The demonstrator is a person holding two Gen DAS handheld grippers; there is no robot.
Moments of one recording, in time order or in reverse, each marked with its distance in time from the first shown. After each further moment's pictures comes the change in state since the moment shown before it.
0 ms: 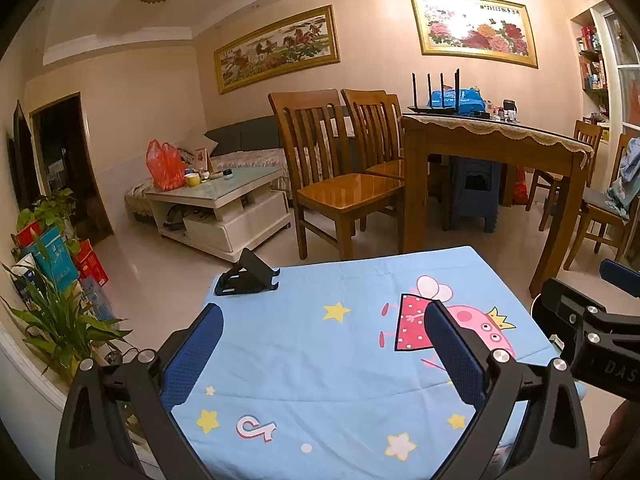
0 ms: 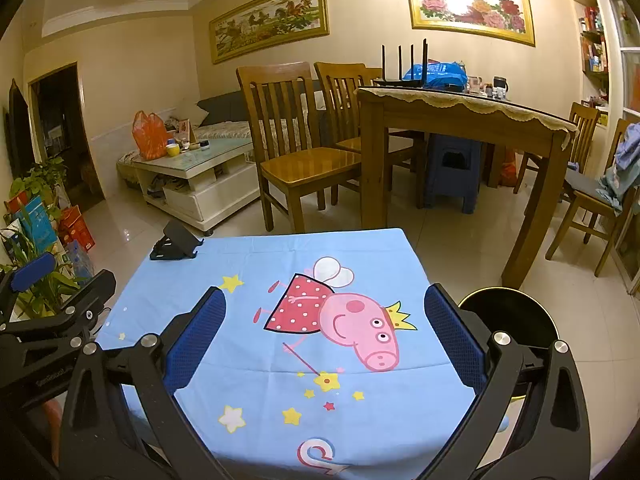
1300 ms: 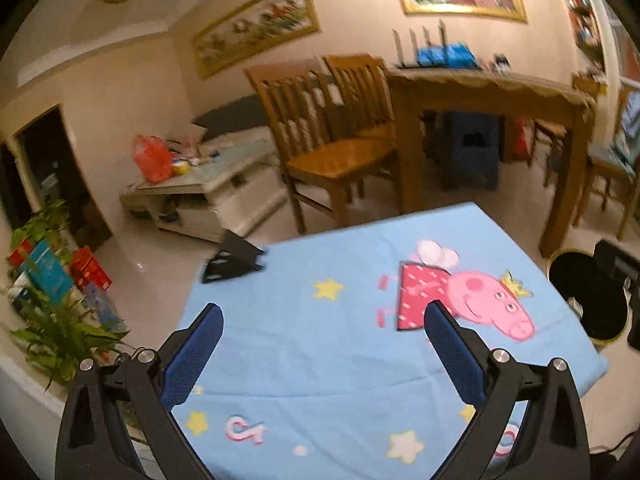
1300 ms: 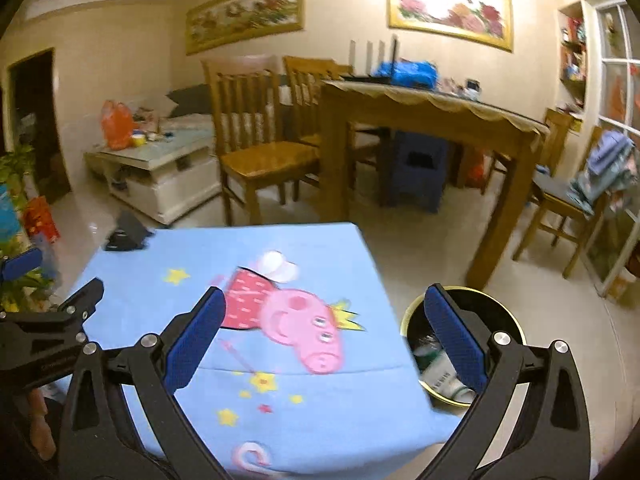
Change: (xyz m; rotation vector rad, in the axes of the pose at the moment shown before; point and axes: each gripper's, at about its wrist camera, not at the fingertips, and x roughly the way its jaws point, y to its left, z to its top) left arm 0.038 -0.021 -0.005 0.075 0.089 0.025; right arm 0.019 -0.018 -0.007 -0.029 -0.003 -0.110
